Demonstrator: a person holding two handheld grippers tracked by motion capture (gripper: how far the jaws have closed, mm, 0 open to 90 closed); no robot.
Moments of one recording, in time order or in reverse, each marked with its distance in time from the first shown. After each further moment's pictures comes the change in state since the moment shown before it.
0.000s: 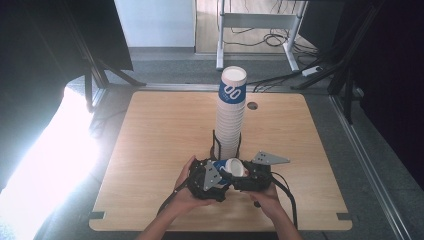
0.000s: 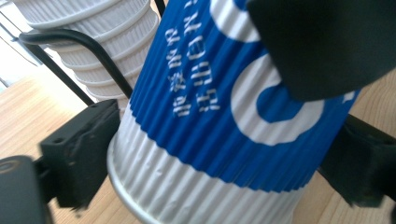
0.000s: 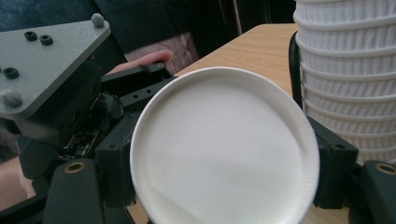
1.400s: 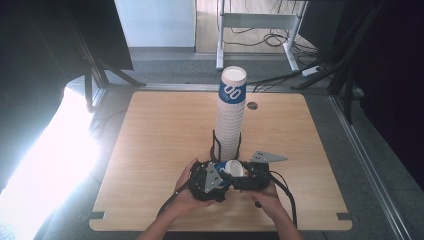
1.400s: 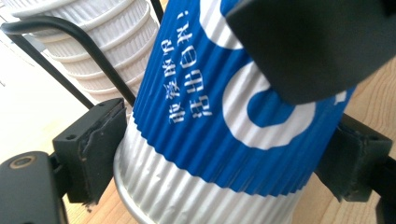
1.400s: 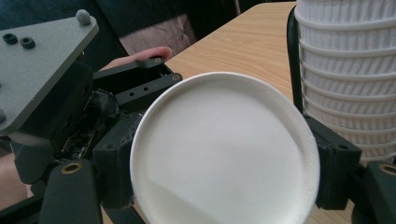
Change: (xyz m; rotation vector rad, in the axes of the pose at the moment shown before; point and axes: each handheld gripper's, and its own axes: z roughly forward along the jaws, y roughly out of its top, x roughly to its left) left arm -0.002 -0.007 0.005 0.003 -0.008 0.021; right arm -0.005 -0.001 0.004 0.068 -0.005 0.023
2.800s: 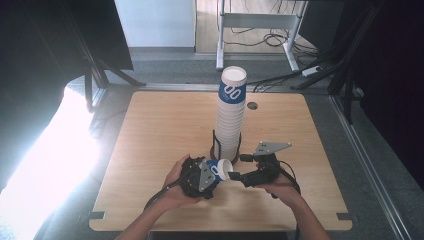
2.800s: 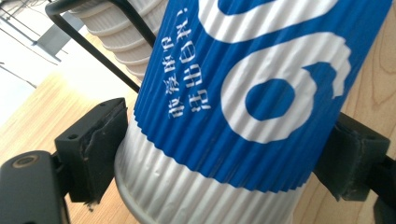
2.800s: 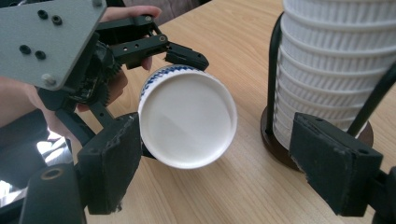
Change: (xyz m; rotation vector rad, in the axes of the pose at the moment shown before) left arm 0.021 -0.007 -0.012 0.115 0.052 0.159; right arm -0.007 0.036 -0.021 0.196 -0.004 -0.157
